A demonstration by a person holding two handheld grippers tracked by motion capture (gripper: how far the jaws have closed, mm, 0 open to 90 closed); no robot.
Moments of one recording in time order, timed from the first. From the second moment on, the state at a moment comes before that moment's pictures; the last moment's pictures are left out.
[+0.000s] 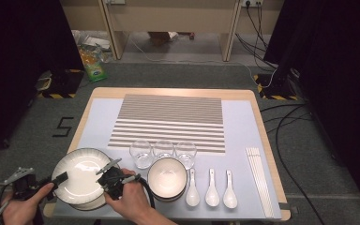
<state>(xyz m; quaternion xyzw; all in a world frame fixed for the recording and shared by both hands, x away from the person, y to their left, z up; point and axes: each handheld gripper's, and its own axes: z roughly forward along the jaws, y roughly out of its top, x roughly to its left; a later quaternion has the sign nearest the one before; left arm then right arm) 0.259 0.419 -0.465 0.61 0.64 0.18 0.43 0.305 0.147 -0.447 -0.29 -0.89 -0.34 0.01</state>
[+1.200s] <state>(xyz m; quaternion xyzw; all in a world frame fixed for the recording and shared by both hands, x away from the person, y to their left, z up) 0.251 0.431 -0.462 0.56 0.65 0.20 0.46 0.320 0.150 -0.452 -0.37 -0.86 -0.35 0.04</state>
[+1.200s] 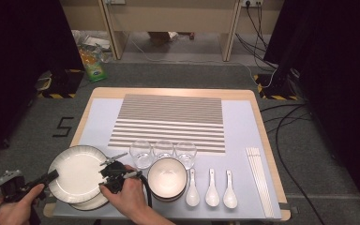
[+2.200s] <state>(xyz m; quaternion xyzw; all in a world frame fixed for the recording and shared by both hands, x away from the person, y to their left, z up) 0.246 0.428 -0.457 0.57 0.65 0.22 0.45 0.337 0.157 -0.460 -0.40 -0.85 -0.34 0.04</state>
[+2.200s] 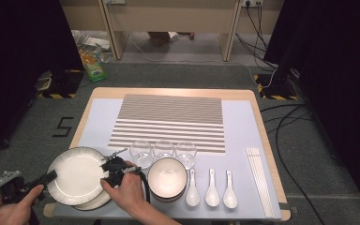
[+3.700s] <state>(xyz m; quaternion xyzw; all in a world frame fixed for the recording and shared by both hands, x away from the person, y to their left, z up) 0.229 0.428 -0.440 0.53 0.60 0.27 0.54 0.348 0.148 -0.433 -0.39 -0.80 -0.45 -0.02</state>
